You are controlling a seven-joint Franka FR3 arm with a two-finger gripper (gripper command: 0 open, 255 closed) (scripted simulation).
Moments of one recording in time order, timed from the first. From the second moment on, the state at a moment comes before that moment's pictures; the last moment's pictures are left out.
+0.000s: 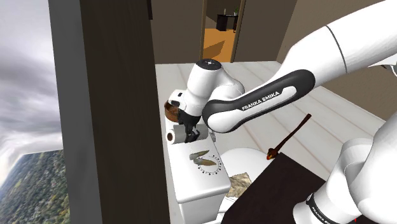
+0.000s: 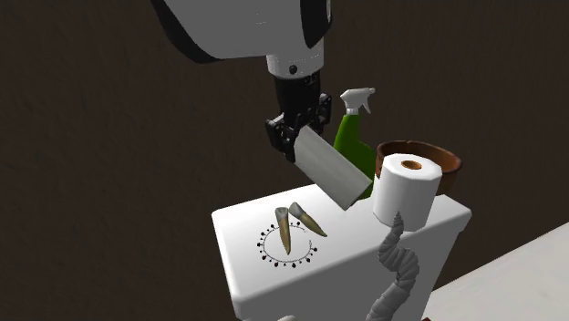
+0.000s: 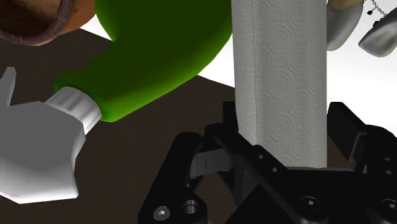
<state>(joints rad) 0.35 0.02 0.11 -2.26 -0.11 2.53 -0.84</state>
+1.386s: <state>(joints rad) 0.26 0.18 0.03 -1.86 -0.04 2.31 -1.06</state>
